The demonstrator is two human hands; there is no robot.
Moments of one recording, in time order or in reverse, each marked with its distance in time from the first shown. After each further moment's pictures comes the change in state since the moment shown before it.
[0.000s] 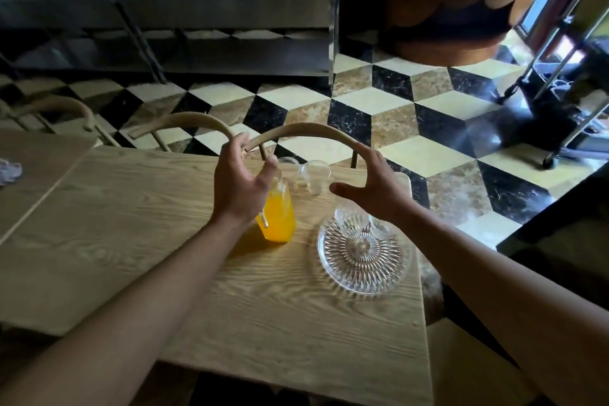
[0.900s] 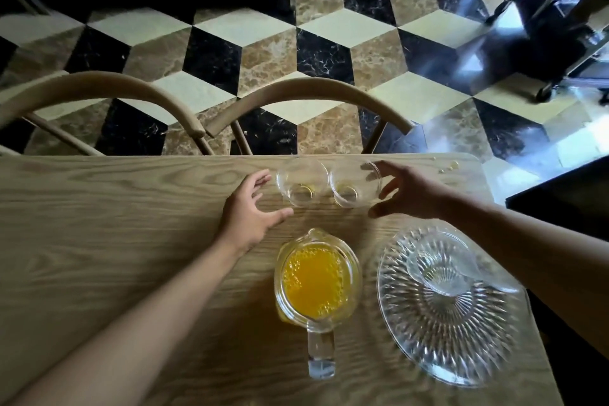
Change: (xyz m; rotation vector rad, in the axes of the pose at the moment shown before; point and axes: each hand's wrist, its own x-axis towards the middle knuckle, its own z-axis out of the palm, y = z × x) left_hand 0.127 -0.280 0.144 -0.209 -0.639 -0.332; right_hand 0.165 0.163 0.138 0.075 -0.361 0.304
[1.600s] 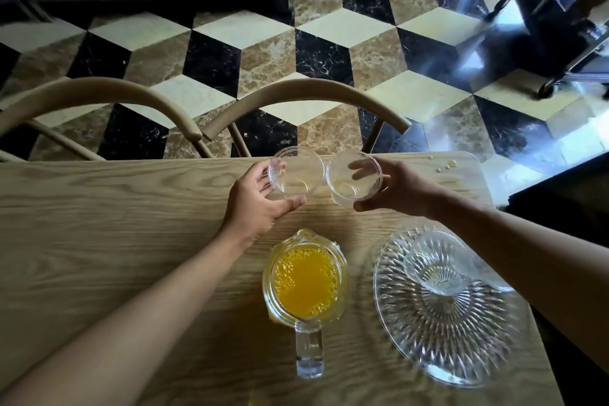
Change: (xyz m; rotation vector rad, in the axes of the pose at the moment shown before) left_hand -0.004 0.038 0.007 -0.110 0.009 0.066; right_hand -0.003 -0.014 0.007 0.233 0.048 -0.104
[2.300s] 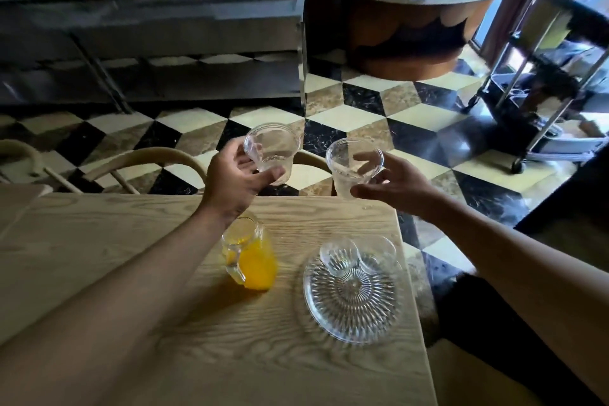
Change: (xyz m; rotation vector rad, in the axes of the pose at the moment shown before) left_hand -0.135 0.226 0.042 0.014 0.251 0.324; right_hand -0.191 -0.119 -0.134 0.025 0.160 -0.270
